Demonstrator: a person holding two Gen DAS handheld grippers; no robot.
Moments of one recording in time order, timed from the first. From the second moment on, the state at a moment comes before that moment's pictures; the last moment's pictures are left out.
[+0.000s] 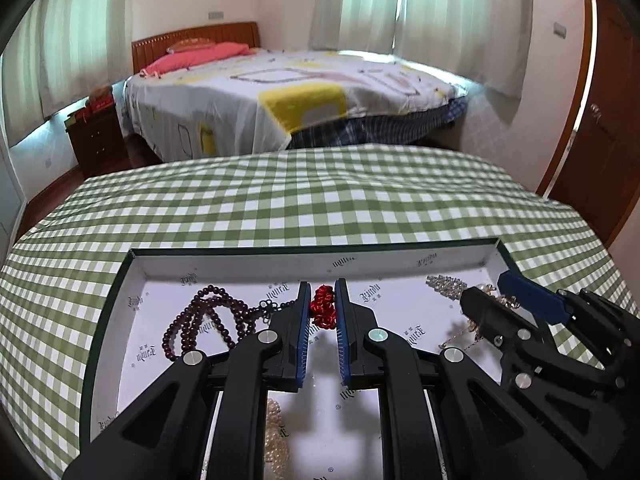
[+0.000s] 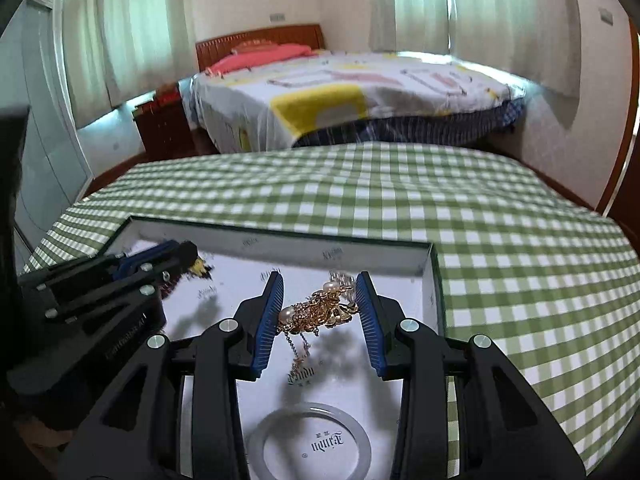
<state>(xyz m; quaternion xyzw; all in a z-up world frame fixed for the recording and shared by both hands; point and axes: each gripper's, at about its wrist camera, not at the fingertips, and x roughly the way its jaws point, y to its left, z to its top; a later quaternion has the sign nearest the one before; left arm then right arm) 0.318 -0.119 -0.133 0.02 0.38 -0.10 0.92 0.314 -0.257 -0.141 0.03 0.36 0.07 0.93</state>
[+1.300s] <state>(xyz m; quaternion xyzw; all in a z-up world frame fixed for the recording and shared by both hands) 0.288 -0.087 -0.088 -0.02 0.32 -0.10 0.94 0.282 -0.278 -0.102 0.07 0.34 0.06 0.94</state>
